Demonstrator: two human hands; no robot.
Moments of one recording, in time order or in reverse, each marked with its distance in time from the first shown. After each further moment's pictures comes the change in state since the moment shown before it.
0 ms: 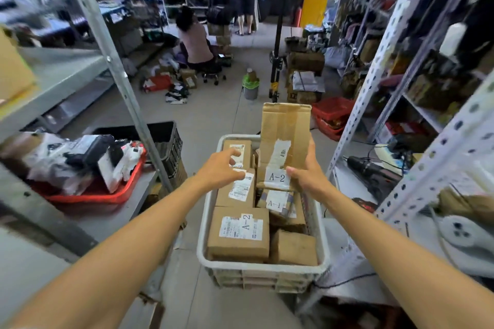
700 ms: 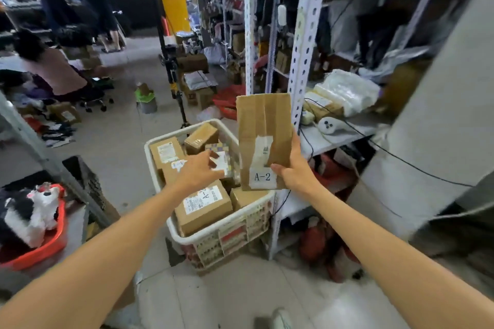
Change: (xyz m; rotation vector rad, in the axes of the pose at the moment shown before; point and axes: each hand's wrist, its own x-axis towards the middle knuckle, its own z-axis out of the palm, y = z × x) left_hand -0.124 0.016 0.026 0.097 -0.187 0.368; right_hand -0.261 -0.029 0.041 -0.016 0.493 0.022
